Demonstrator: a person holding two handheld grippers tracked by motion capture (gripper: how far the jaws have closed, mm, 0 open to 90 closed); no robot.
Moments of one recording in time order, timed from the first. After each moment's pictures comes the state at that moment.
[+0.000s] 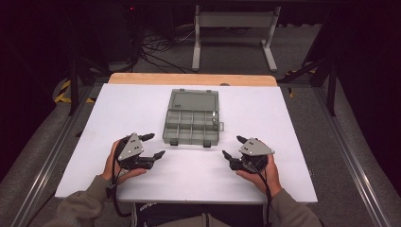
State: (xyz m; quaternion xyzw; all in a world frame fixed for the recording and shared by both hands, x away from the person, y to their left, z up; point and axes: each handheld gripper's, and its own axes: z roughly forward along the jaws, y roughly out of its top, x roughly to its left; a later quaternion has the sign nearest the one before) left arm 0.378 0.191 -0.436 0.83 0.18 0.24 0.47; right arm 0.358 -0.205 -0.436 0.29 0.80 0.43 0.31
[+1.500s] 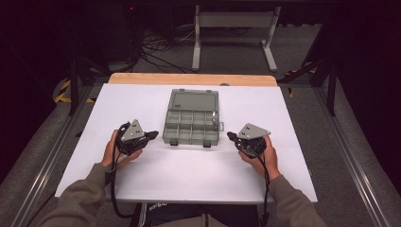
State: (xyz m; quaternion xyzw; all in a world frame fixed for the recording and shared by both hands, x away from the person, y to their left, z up) left arm 0.428 0.199 -0.430 0.85 0.21 0.22 0.43; right arm 0.404 -0.207 -0.420 0.27 0.82 0.41 0.28
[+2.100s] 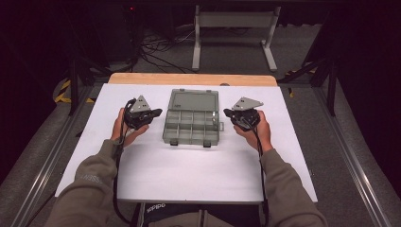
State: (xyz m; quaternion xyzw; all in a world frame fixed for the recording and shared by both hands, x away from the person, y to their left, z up) left arm 0.505 0.186 -0.412 0.84 0.24 0.23 0.42; right arm 0.477 -0.197 -0.394 0.29 0.82 0.40 0.29
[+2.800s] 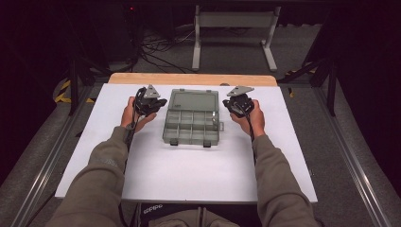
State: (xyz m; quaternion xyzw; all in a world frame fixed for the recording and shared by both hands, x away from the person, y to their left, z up) left arm 0.555 0.163 -0.415 0.85 0.26 0.24 0.38; right arm 0.535 -0.192 -0.402 0.33 0.82 0.36 0.28
